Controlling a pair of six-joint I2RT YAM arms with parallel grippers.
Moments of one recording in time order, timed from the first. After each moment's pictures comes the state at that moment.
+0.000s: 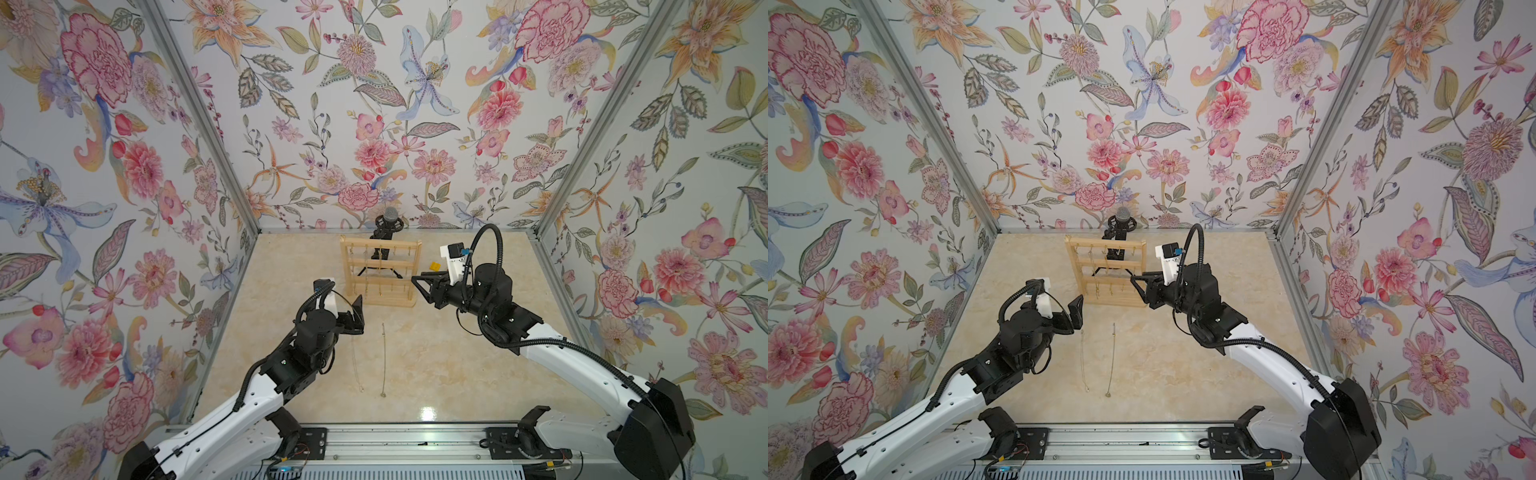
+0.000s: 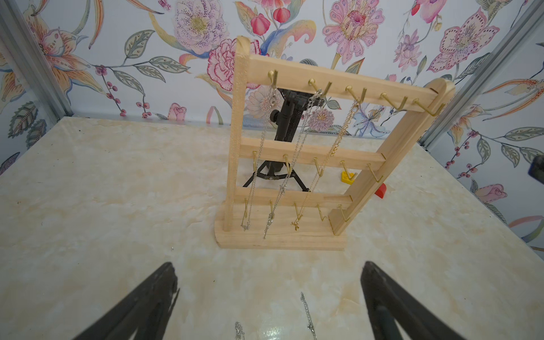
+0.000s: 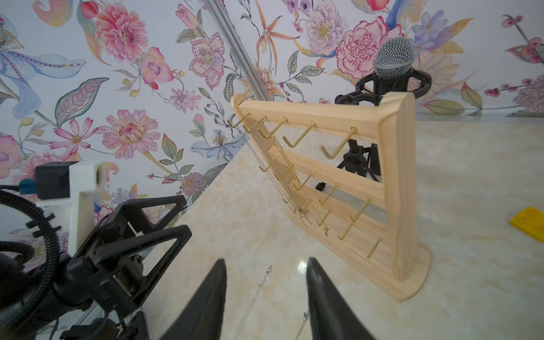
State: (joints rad) left arm -0.70 0.83 0.55 -0.03 -0.47 -0.35; right arm 0.66 1.27 0.93 0.12 -0.26 0.44
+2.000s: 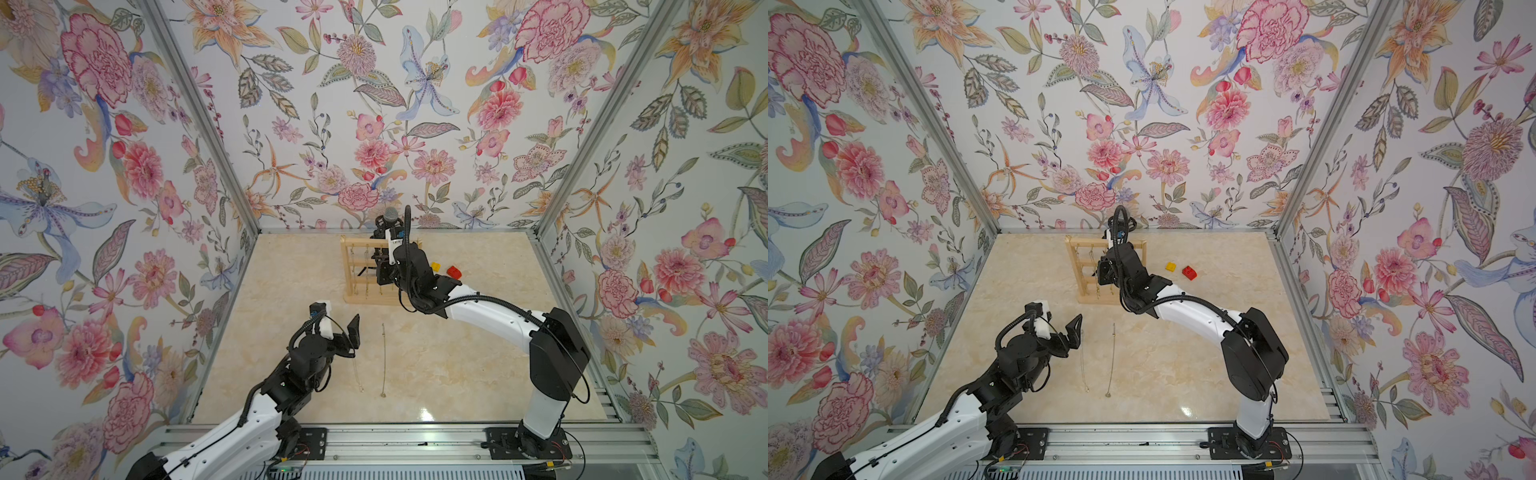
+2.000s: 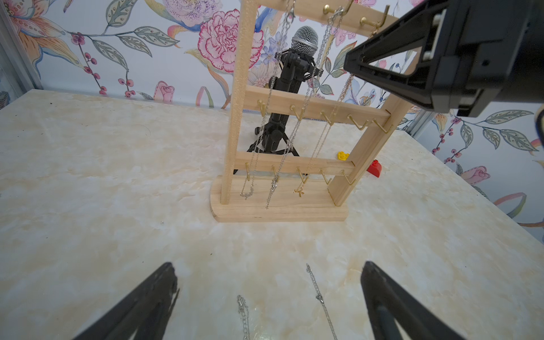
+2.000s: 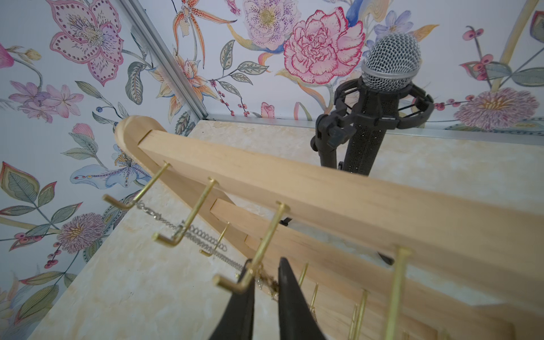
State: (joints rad) left arm -0.69 0.72 0.26 0.22 -0.39 -0.34; right arm 0.85 1.81 1.44 0.00 0.22 0.41
